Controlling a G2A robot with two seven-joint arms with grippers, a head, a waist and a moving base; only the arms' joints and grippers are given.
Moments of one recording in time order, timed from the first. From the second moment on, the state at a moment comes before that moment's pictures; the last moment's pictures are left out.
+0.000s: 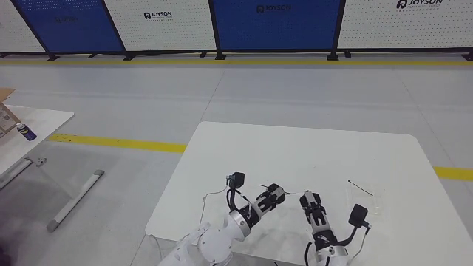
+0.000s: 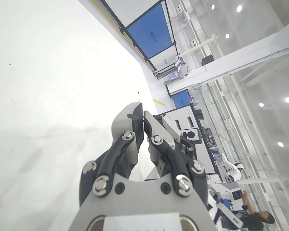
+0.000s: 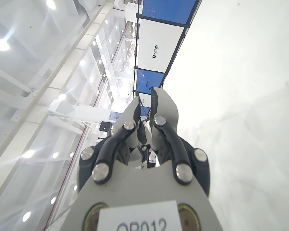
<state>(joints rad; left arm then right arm) 1.52 -1.20 -1.01 -1.72 0.12 -0.05 -0.10 -1.72 -1.36 1.09 -1.79 -0.11 -0.01 -0.17</state>
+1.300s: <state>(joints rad) 1.52 -1.20 -1.02 -1.74 0.12 -0.07 -0.13 -1.71 -1.37 1.09 -1.78 -0.13 0.00 -0.14</state>
